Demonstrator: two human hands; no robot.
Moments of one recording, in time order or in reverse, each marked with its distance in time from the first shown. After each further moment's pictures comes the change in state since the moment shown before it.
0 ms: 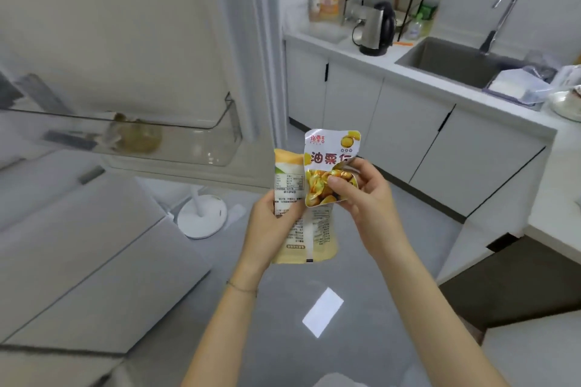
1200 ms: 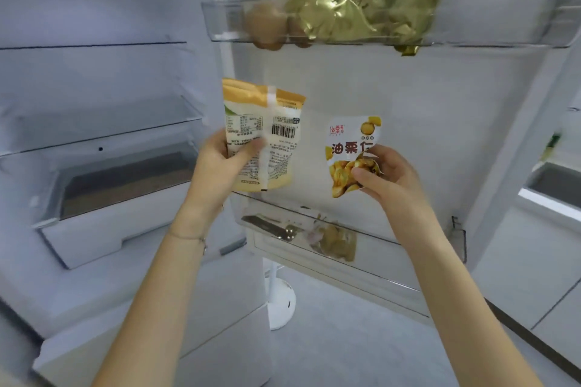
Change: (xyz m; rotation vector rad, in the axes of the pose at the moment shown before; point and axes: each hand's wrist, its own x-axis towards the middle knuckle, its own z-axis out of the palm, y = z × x) left_hand 0.078 0.147 -0.382 -0.054 0.348 0.514; right_hand 0.096 -0.050 0.318 -0.128 -0.279 -0.314
